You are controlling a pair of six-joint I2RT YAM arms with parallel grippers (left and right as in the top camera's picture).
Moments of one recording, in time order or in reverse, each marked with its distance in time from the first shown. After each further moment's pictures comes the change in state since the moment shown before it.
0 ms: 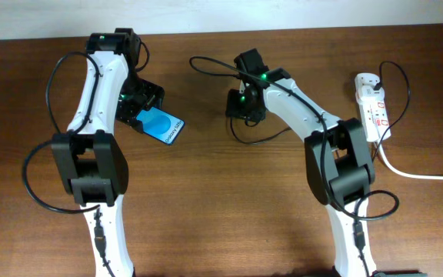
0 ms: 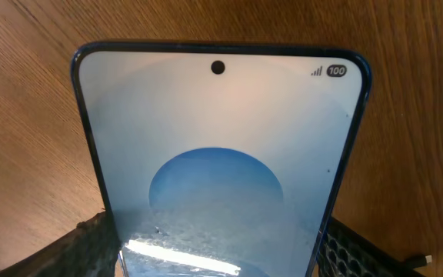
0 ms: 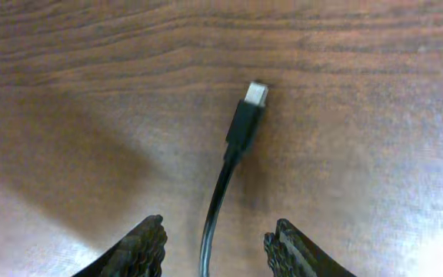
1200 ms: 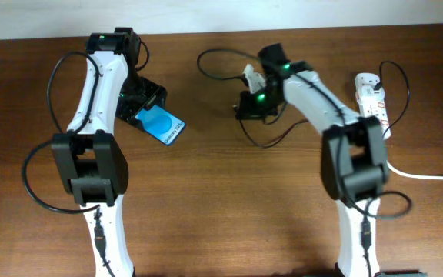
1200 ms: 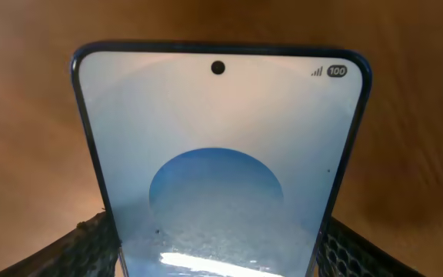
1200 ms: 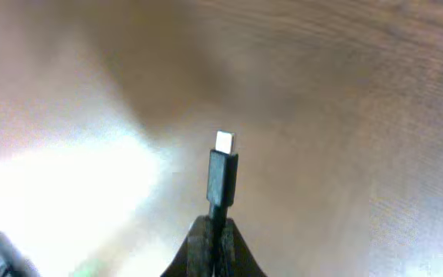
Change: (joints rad) left arm 0.000 0.000 0.000 0.044 0.060 0.156; right arm -0.127 -0.059 0.009 -0.183 -0.384 -0.471
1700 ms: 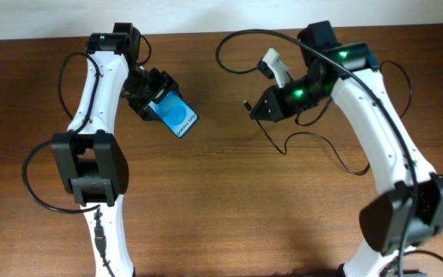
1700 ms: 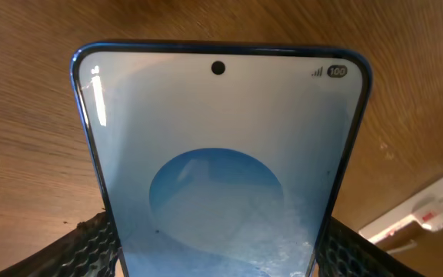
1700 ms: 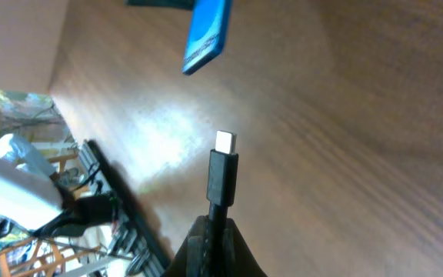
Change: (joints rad) left arm -0.002 0.000 0.000 0.081 0.261 0.177; right arm -0.049 -0.397 0.000 -0.380 -0.145 -0.240
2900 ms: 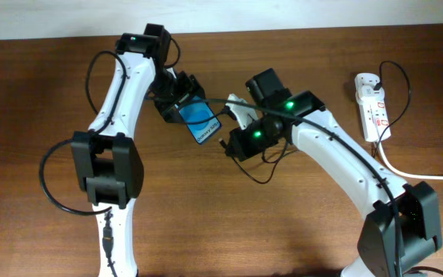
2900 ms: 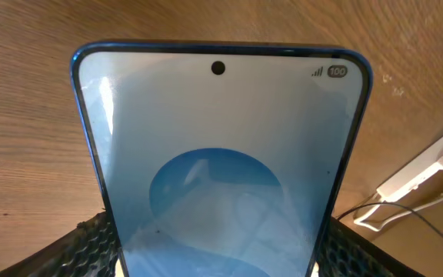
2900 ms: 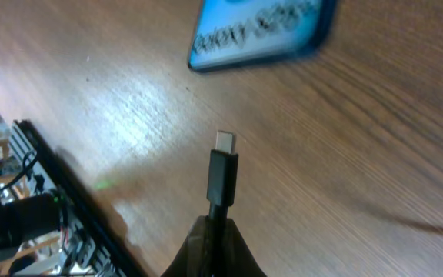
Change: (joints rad) left arm -0.124 0.000 0.000 0.007 0.043 0.037; right arm 0.258 -0.086 -0.381 0.364 0.209 0.222
